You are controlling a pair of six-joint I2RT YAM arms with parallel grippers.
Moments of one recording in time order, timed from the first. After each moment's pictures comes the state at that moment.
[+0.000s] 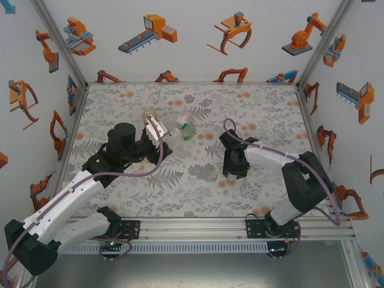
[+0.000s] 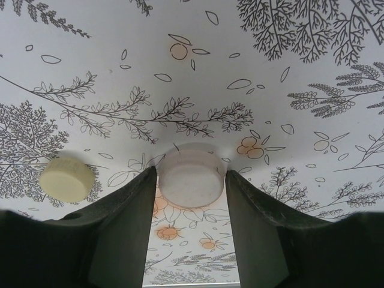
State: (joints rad) left arm -0.68 0.94 0.85 -0.29 0.24 0.27; right arm 0.58 1.57 0.86 -0.67 0.10 0.68
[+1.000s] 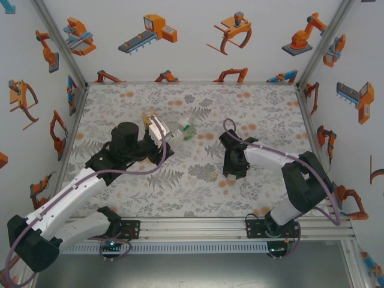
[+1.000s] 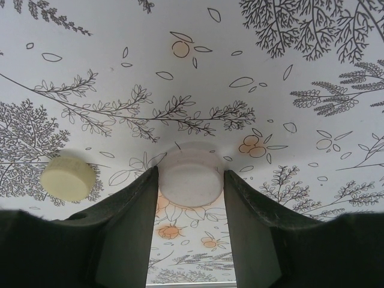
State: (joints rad) left arm -0.68 0.98 0.85 -0.29 0.27 0.27; right arm 0.58 1.57 0.86 -0.68 0.09 0.69
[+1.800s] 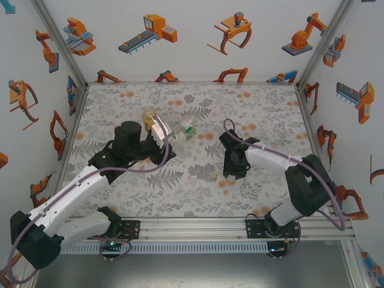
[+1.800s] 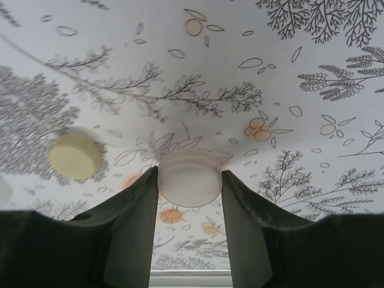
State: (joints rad) left arm -0.68 1.01 0.85 -0.29 0.32 0.26; right arm 0.59 1.51 0.87 -0.71 0.07 0.66
